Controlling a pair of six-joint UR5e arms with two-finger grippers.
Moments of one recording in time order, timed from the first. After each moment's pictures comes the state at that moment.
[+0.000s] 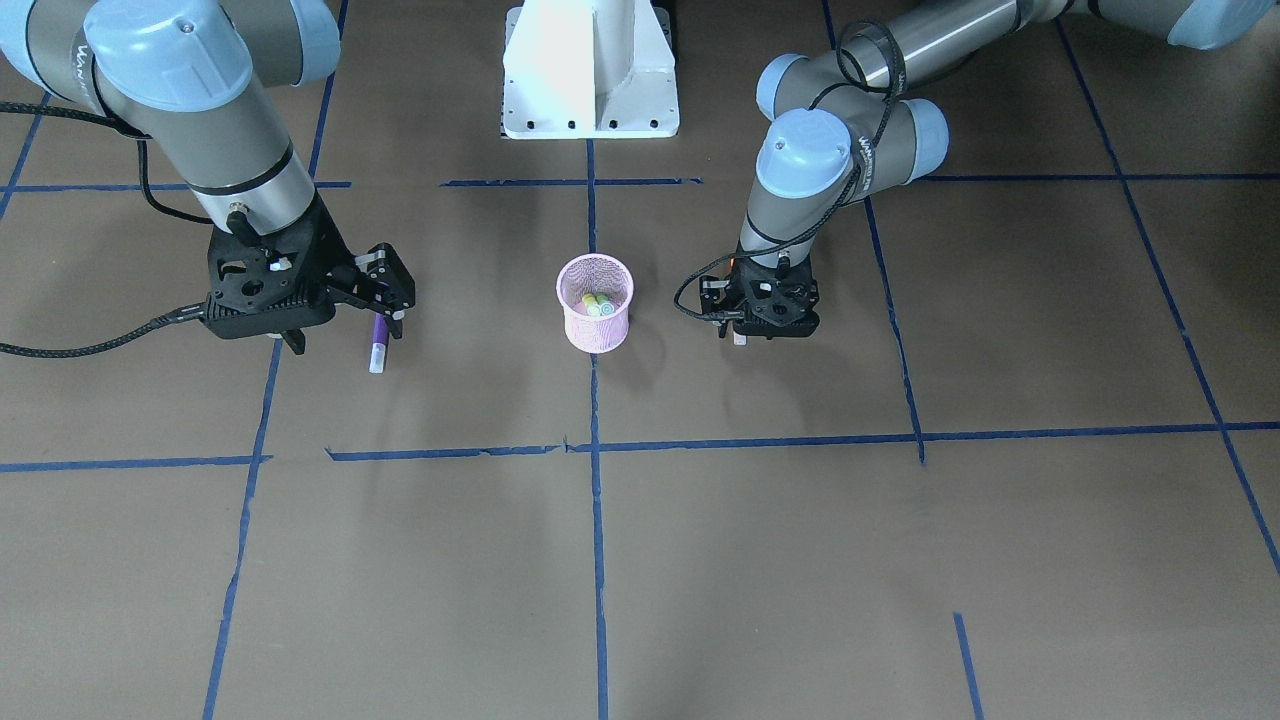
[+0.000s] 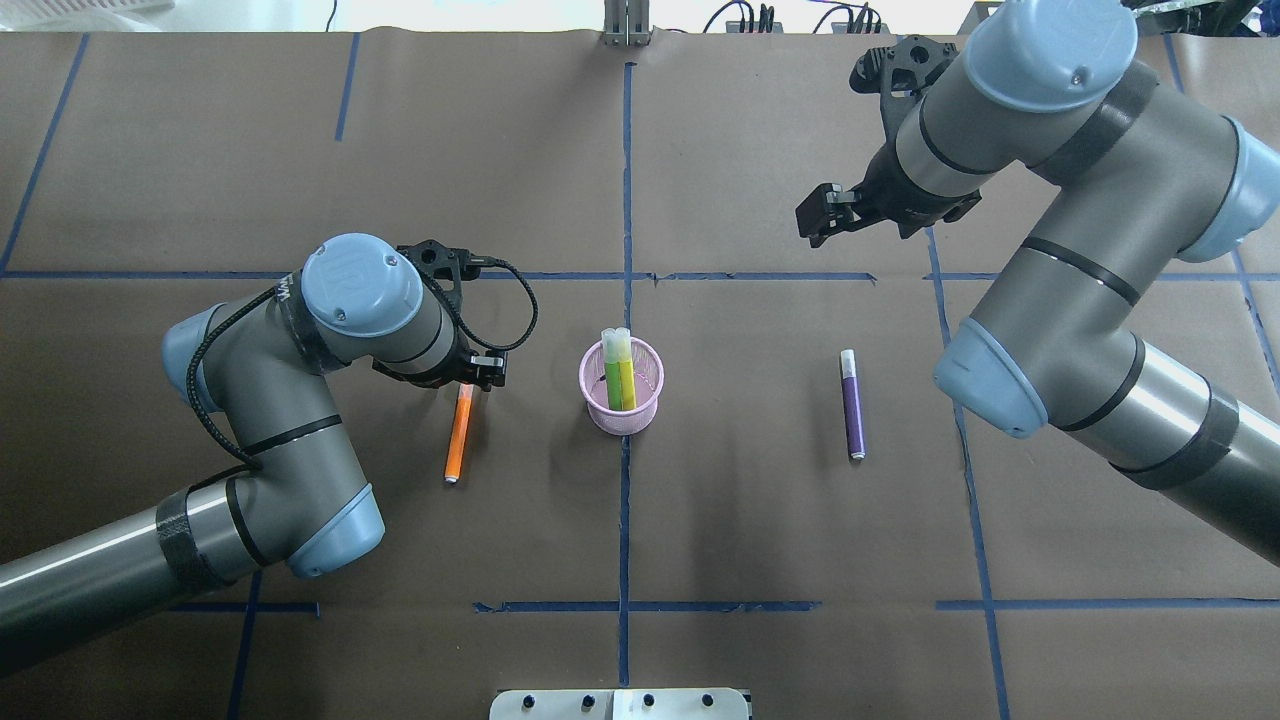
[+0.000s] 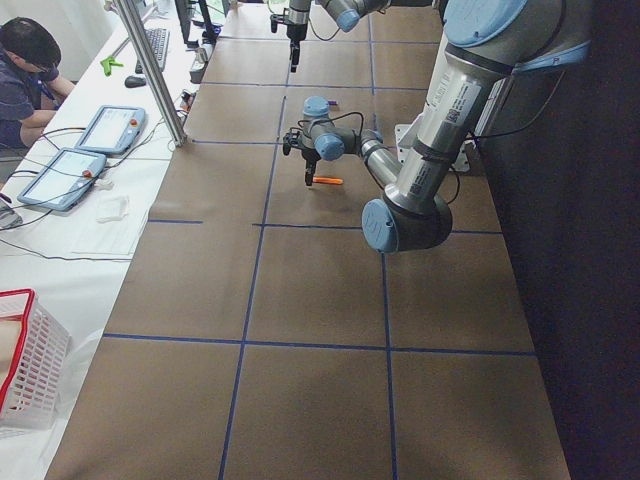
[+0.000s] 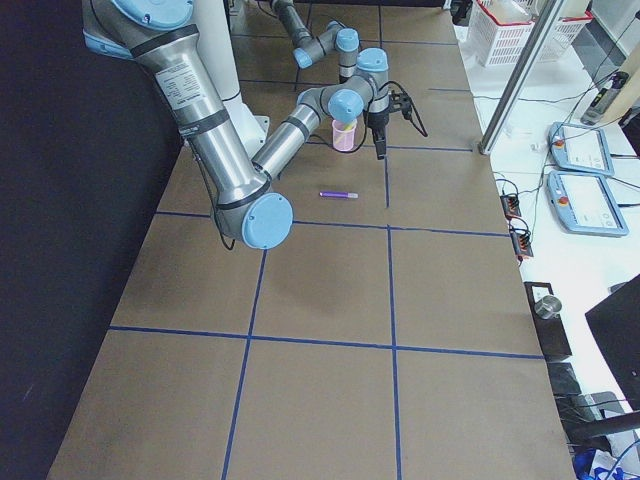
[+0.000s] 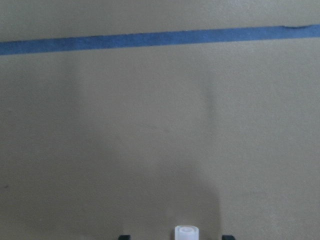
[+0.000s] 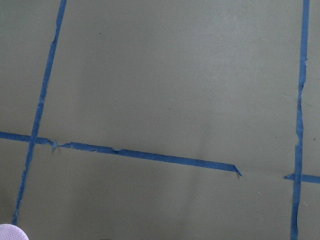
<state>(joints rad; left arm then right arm) -0.56 -2.10 -1.61 -1.78 -1.87 -1.12 0.82 -1.05 1.85 -1.61 1.99 0.87</state>
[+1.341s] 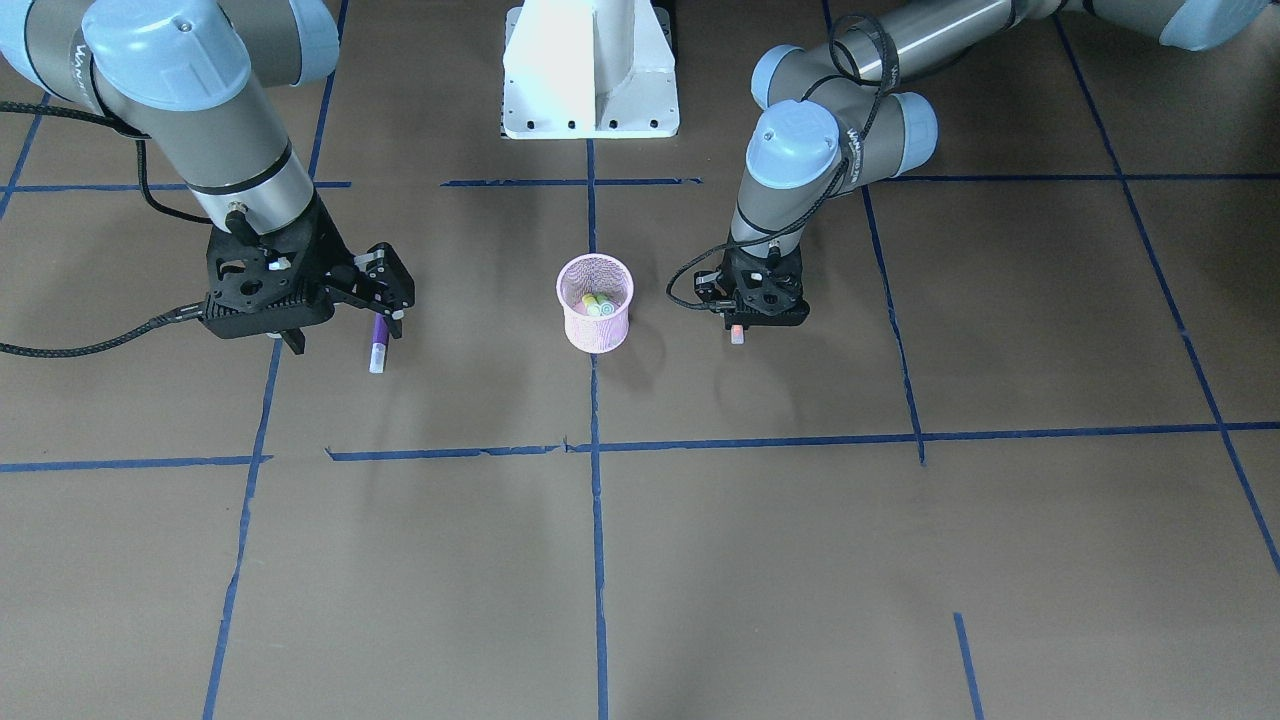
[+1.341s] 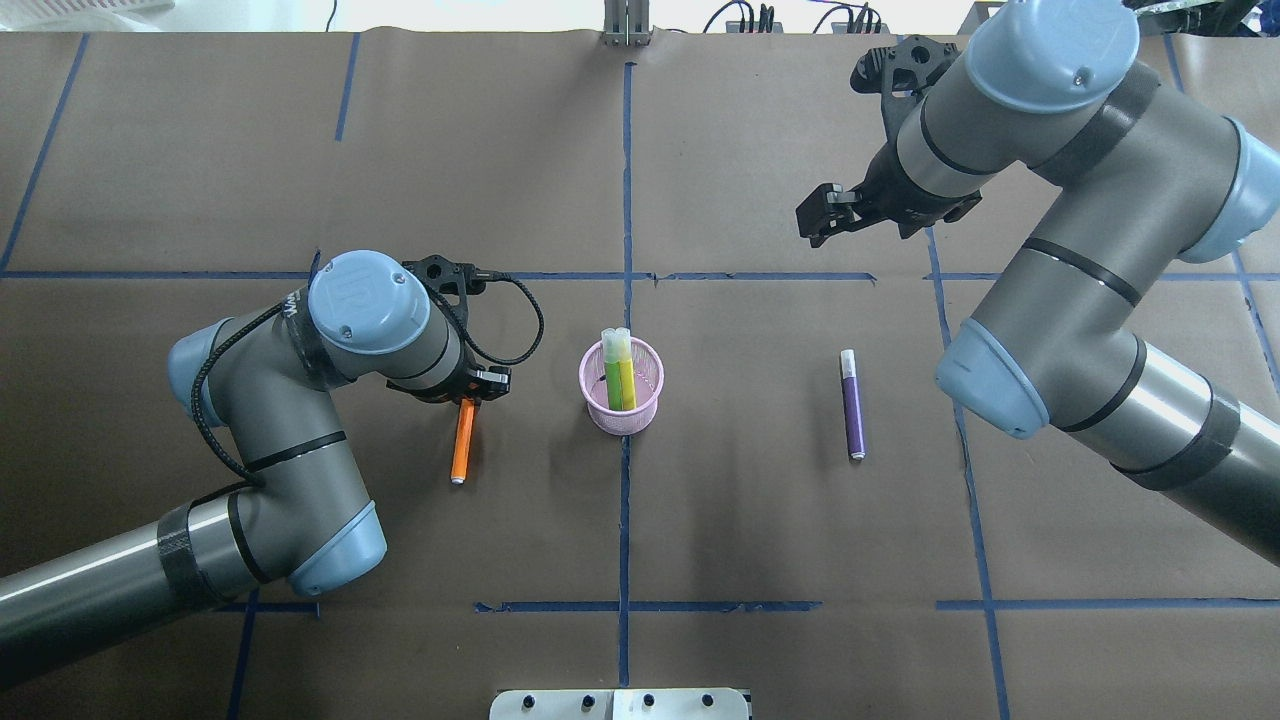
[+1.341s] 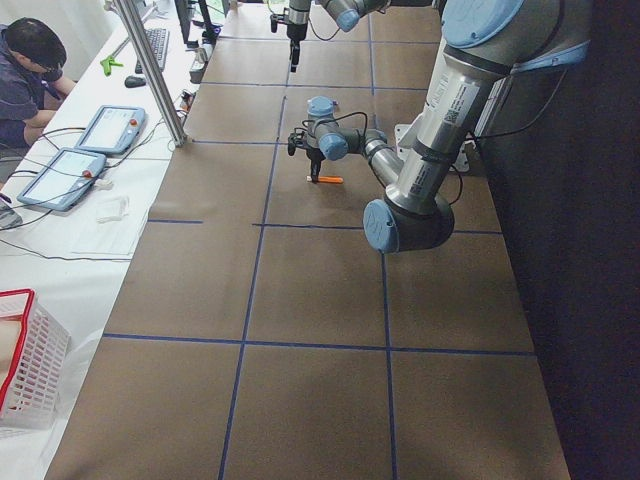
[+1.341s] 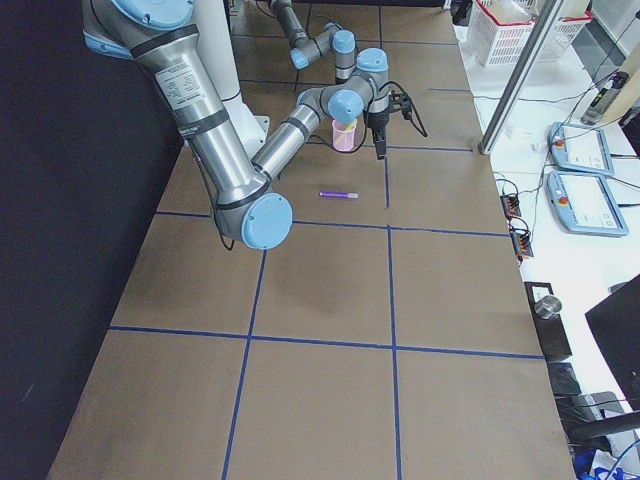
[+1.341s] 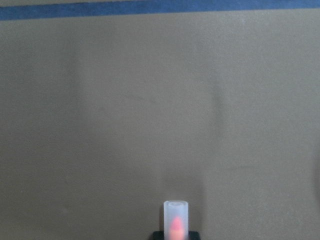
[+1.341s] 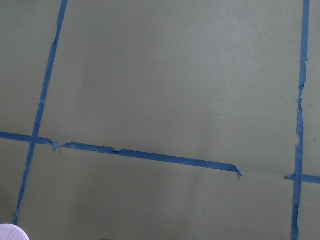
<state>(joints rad) -0.54 -2.10 -1.63 -1.78 -1.86 -1.15 0.82 -1.05 1.85 -1.61 1.99 0.87</state>
